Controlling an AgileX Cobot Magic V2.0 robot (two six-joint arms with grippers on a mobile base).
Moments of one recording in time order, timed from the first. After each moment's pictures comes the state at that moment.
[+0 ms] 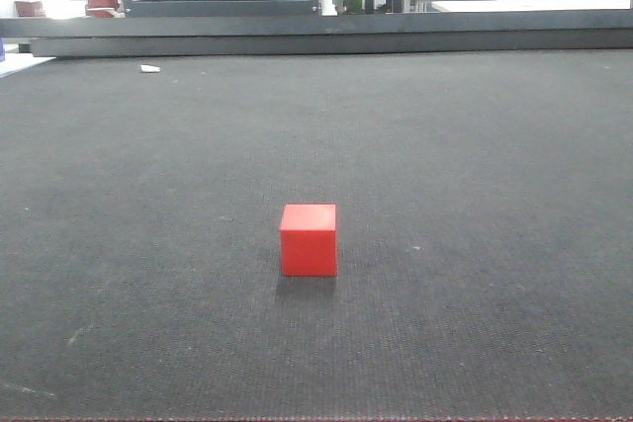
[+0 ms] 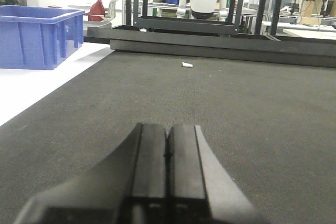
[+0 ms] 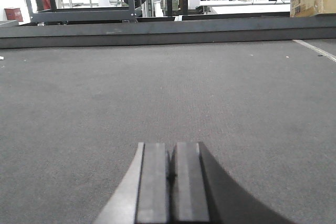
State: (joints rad) left arm 0.02 -0.01 0.03 -0.10 -0.04 0.05; right arm 0.00 -0.01 0.03 -0.03 0.03 0.13
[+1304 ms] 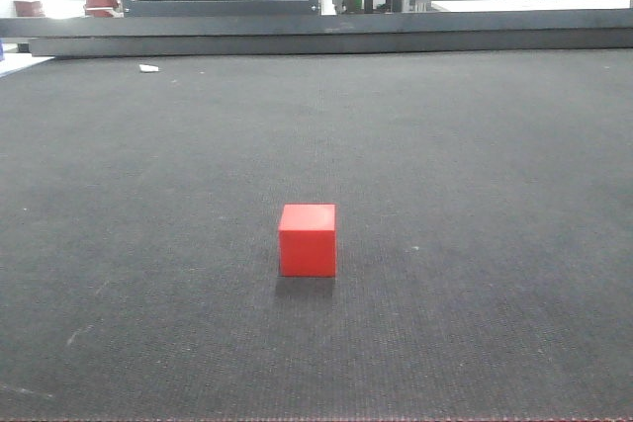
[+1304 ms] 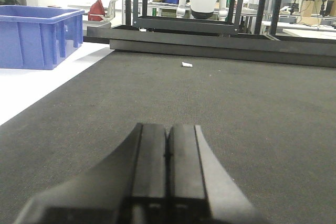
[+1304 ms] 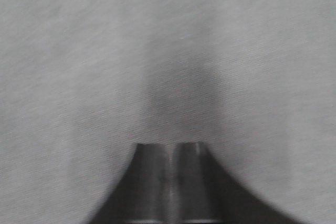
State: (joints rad) left arm 0.02 -0.01 0.03 -0.10 -0.04 0.05; right arm 0.13 0.91 -0.62 -0.08 0.76 0.21
